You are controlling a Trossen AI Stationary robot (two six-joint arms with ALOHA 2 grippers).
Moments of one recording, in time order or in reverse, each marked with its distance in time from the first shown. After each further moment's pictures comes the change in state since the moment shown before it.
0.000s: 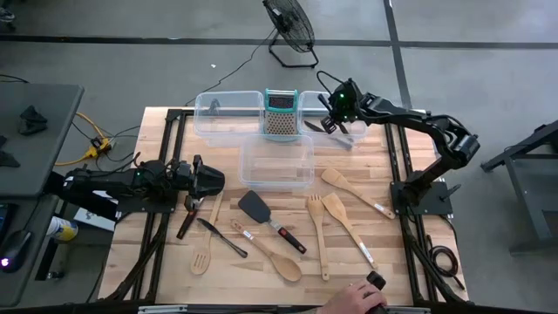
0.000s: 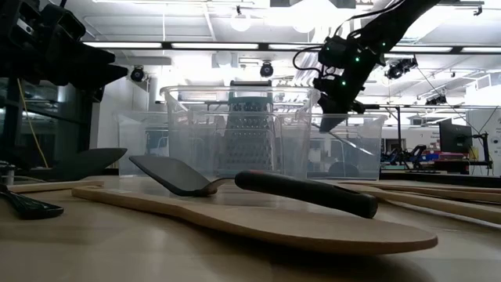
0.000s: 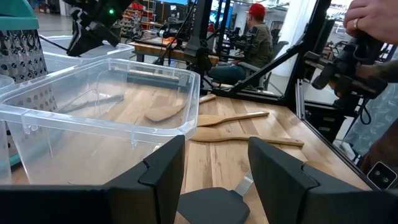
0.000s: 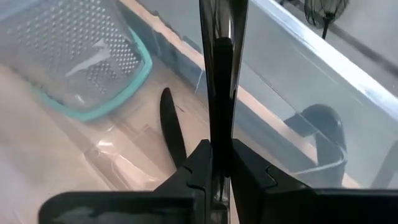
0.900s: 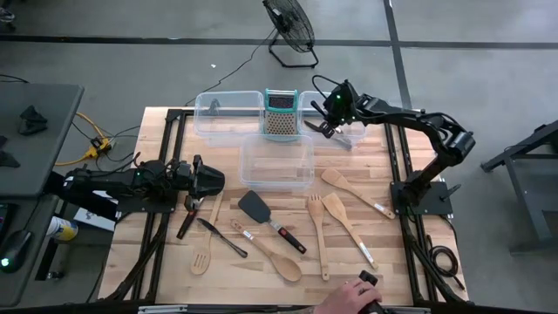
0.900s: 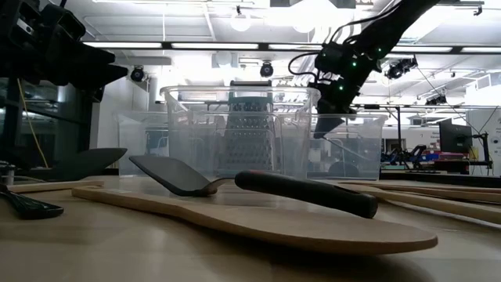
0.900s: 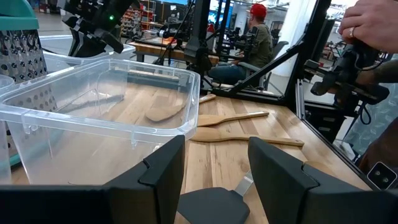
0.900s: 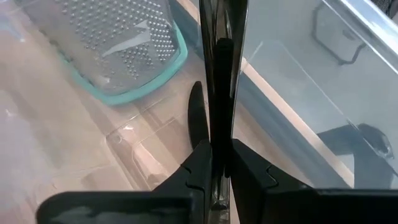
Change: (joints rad) left arm 0.000 0.000 0.000 0.000 0.000 0.000; right arm 0.001 0.051 0.002 0.020 -0.101 -0.104
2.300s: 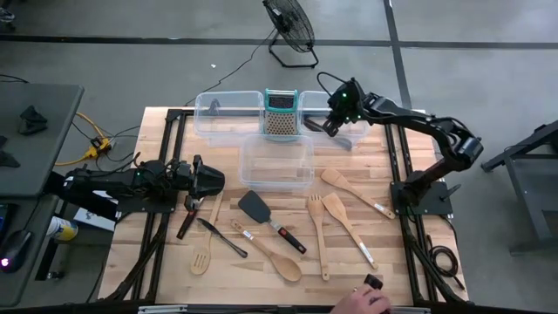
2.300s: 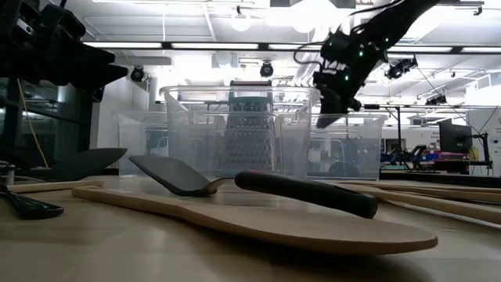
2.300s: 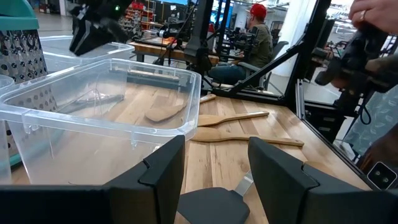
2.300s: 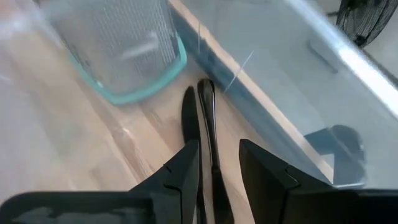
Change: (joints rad) left arm 0.000 0.000 0.000 0.000 0.000 0.000; right arm 0.002 -0.092 -0.005 -0.037 -0.003 0.012
